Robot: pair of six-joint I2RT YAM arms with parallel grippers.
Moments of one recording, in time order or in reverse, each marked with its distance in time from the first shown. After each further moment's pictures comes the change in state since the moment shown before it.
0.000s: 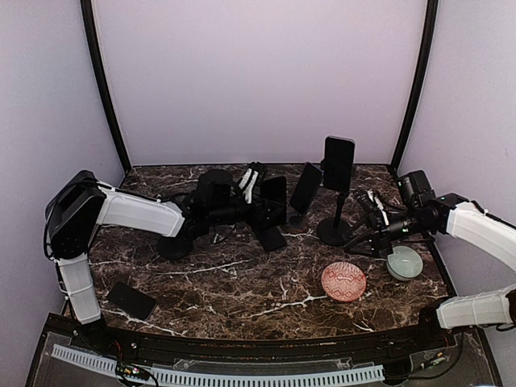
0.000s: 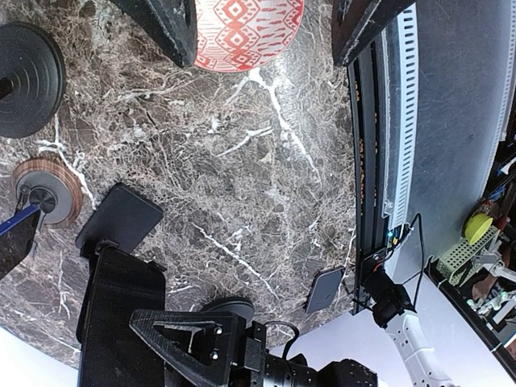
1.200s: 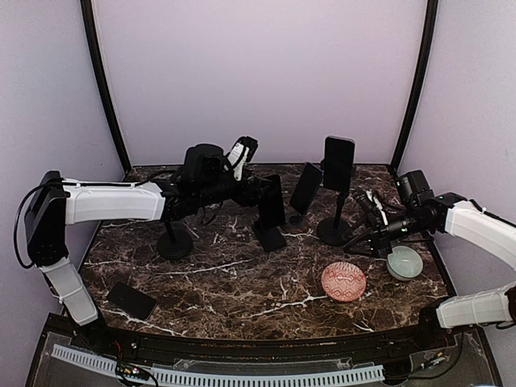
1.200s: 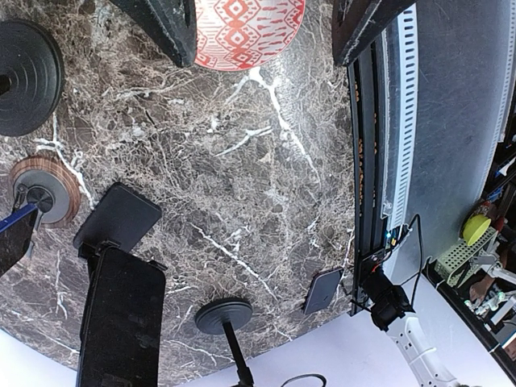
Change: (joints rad) left arm 0.010 -0.155 0.096 -0.262 -0.237 0.186; right arm 0.000 0.019 0.006 0.000 -0.008 -0.011
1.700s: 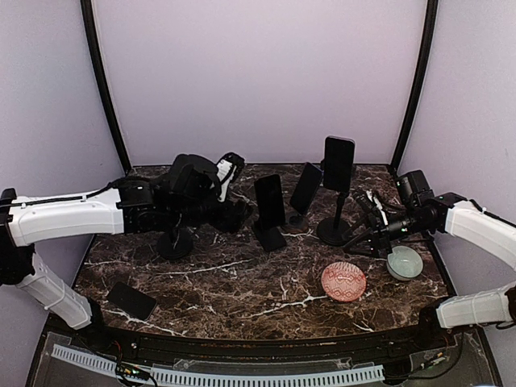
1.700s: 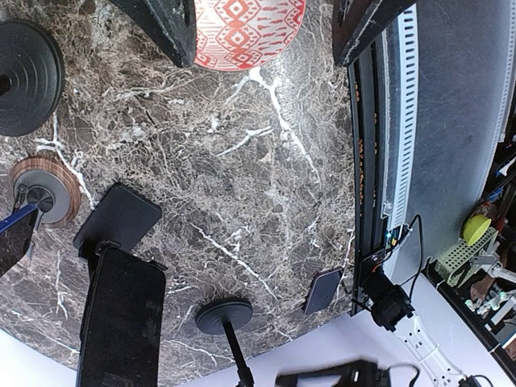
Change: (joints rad) left arm -0.169 -0.277 -0.043 -0.491 -0.261 -0.158; right arm 0.000 0.000 0.000 0.000 0.001 0.000
